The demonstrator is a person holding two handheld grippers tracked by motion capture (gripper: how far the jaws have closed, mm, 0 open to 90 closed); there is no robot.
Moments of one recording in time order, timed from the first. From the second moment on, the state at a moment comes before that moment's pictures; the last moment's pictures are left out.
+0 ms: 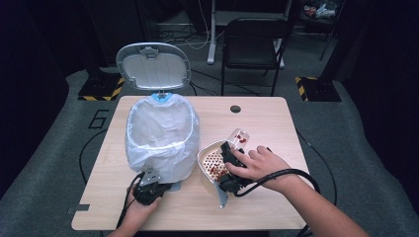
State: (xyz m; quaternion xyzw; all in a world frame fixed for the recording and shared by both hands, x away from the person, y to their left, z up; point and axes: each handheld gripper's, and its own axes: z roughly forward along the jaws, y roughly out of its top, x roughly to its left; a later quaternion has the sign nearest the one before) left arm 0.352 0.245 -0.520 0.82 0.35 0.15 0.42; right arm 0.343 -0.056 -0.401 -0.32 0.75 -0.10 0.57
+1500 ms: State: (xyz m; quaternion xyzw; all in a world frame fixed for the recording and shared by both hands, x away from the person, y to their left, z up) left arm 0.357 0.247 -0.520 0.84 0.32 0.16 0.42; right arm 0.383 -0.110 -0.346 0.19 0.85 0.43 0.25
